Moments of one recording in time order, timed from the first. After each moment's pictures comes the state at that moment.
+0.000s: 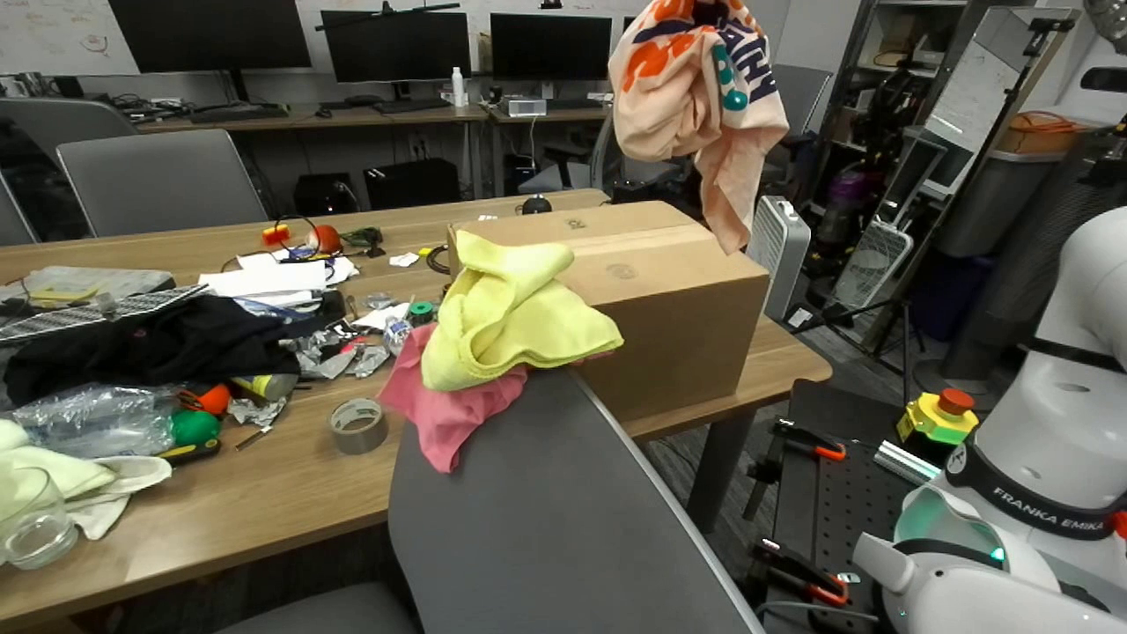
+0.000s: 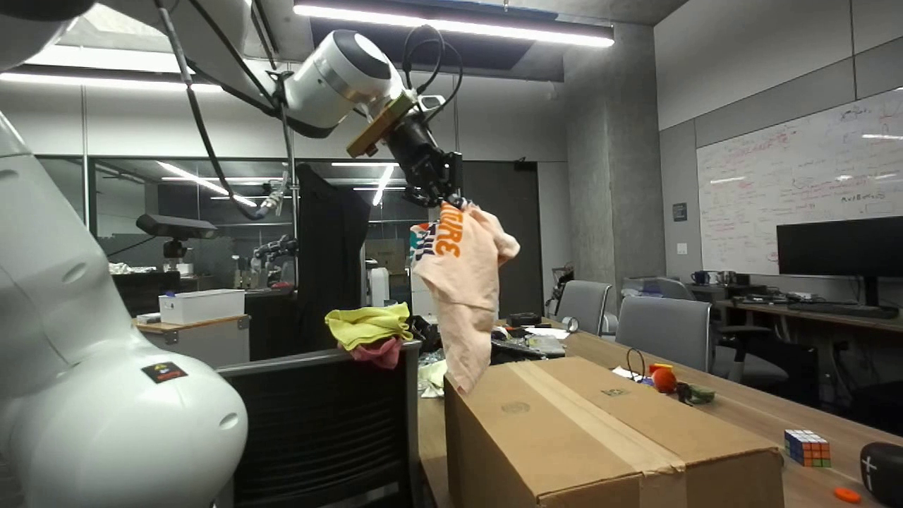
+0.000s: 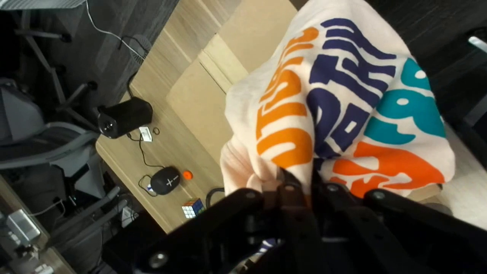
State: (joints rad) arm 0.03 -0.48 0.13 -2.02 -0.46 1.65 0.07
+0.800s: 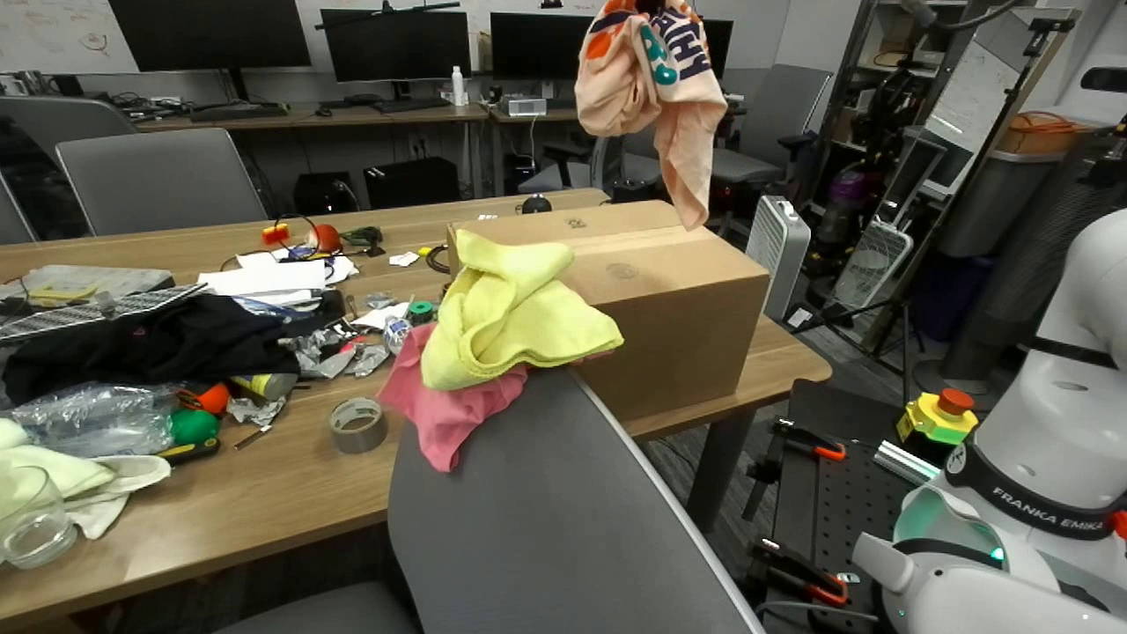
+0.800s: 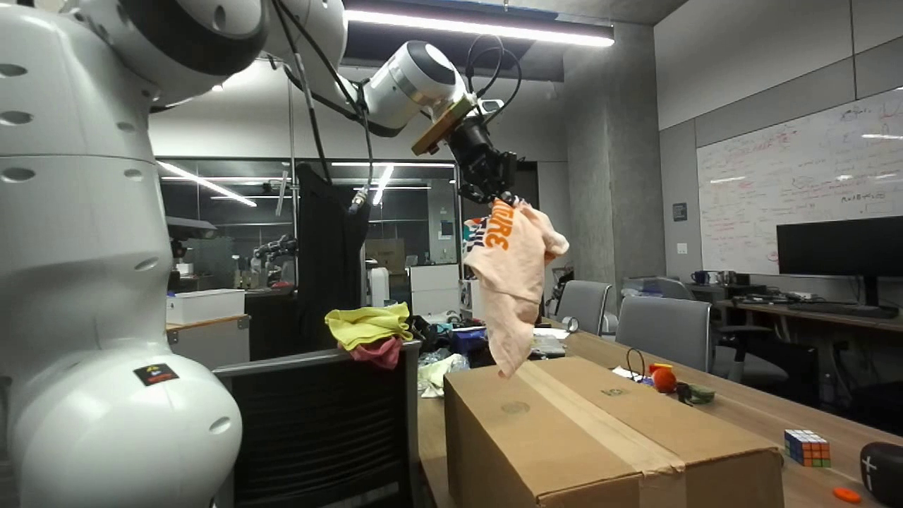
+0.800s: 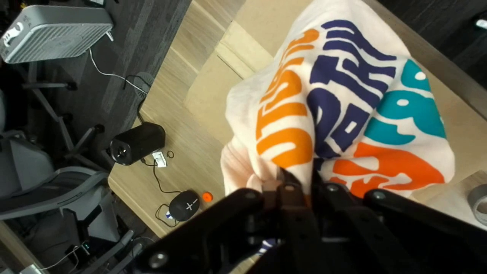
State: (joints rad) arm -0.03 -0.14 0.07 -1.64 -0.48 1.54 0.08
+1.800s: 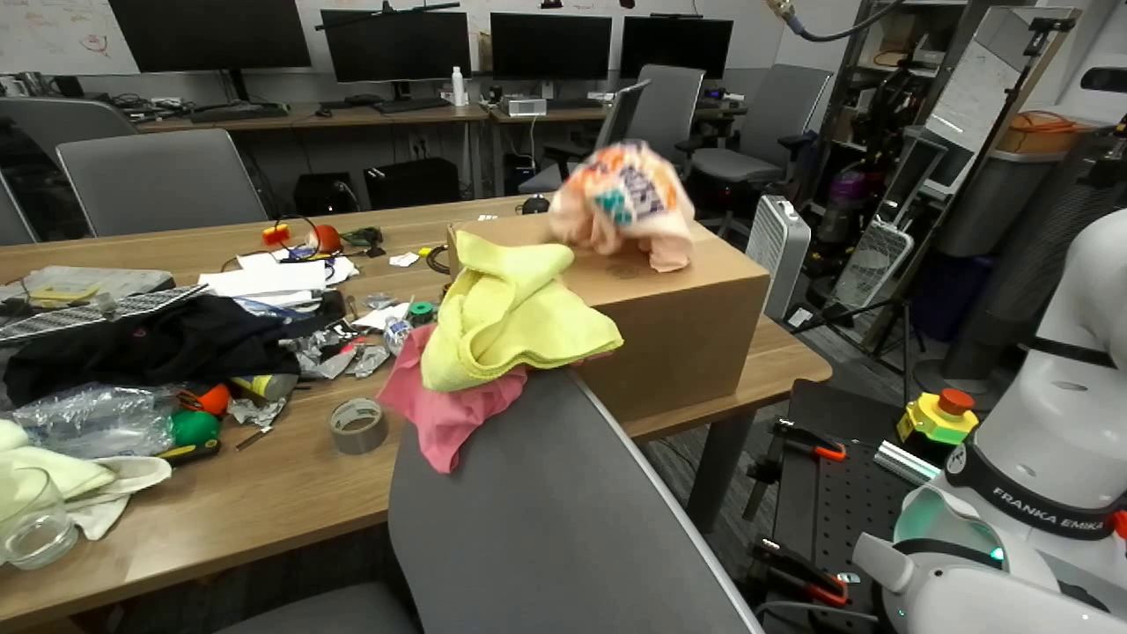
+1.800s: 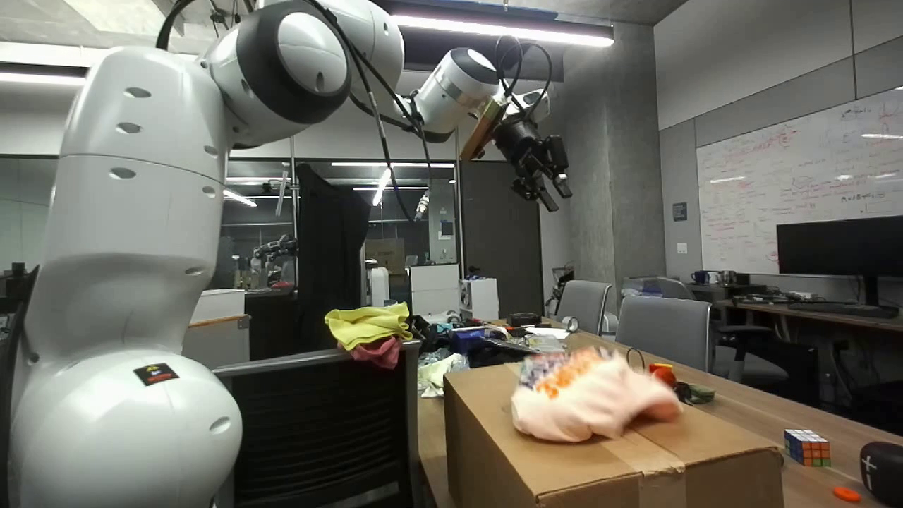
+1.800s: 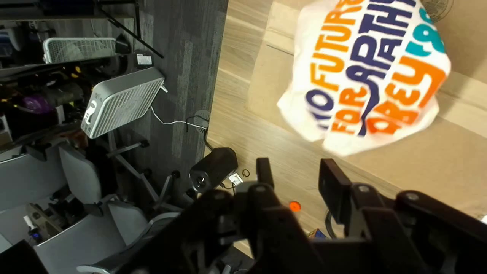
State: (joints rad) arm -0.03 0.13 -0.02 -1.31 -0.59 1.42 0.30
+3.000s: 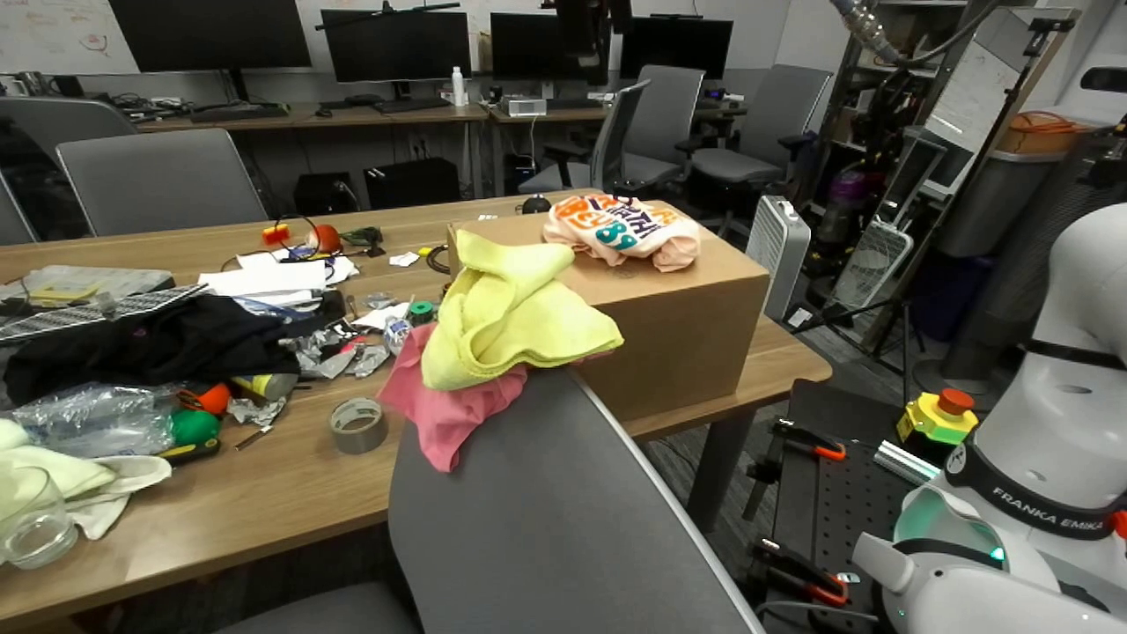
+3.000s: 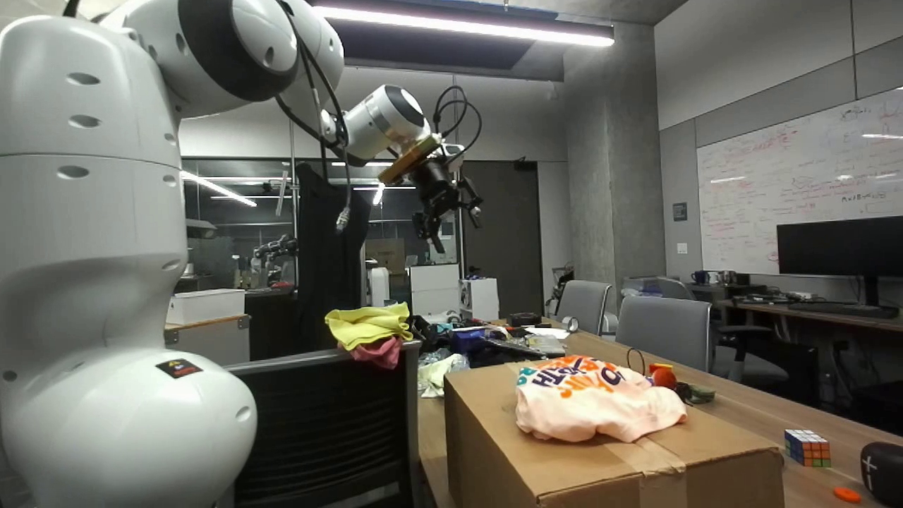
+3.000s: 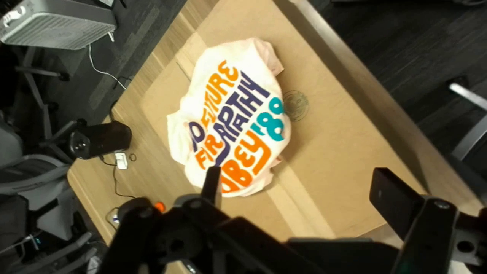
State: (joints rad) arm 0.12 -0.05 0.13 -1.65 -0.48 1.45 0.11
